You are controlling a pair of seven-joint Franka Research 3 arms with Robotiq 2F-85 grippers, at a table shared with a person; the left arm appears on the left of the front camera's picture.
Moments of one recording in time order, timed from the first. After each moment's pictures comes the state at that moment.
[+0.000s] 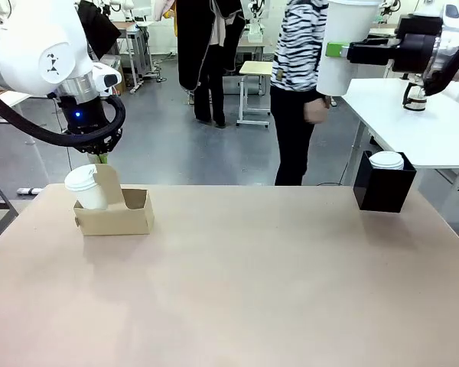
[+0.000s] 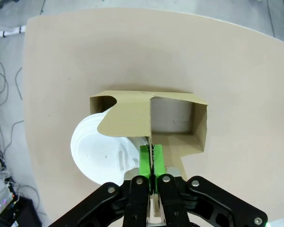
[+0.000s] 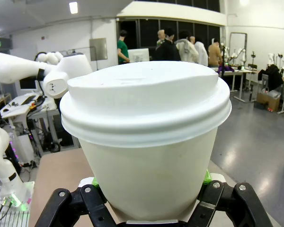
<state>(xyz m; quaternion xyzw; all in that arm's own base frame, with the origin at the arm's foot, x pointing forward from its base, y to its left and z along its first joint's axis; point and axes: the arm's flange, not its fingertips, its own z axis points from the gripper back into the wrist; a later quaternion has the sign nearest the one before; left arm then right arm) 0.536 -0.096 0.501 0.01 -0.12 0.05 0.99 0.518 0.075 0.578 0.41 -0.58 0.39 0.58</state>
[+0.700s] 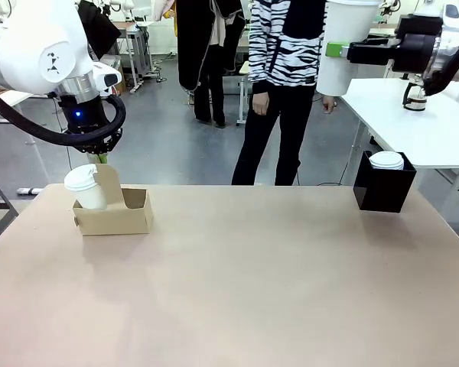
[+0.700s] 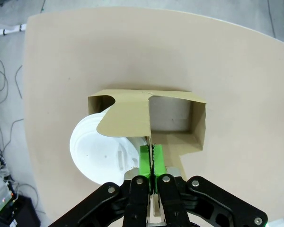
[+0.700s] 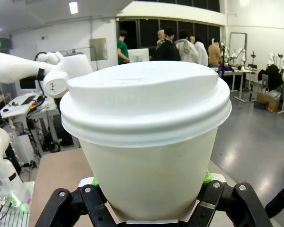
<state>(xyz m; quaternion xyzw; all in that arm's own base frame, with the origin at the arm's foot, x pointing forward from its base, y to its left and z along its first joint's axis) 0.536 -0.097 0.502 0.01 -0.12 0.06 0.99 0.518 0.075 0.578 0.41 -0.58 0.39 0.58</state>
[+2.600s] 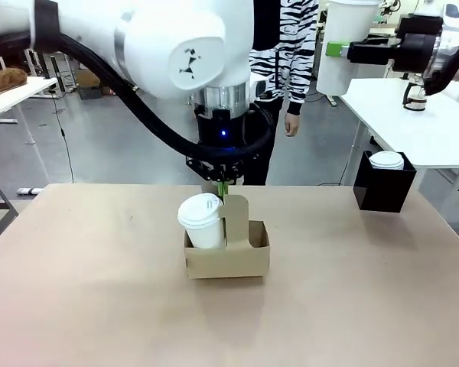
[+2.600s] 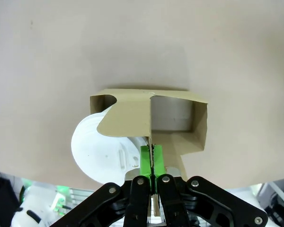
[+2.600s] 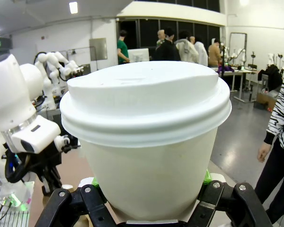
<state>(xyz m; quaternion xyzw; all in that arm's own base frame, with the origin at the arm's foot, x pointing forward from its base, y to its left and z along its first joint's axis) 0.392 -0.386 0.523 -0.01 -0.09 0.05 1.00 0.518 0.075 0.579 0.41 -0.58 0.39 0.58</state>
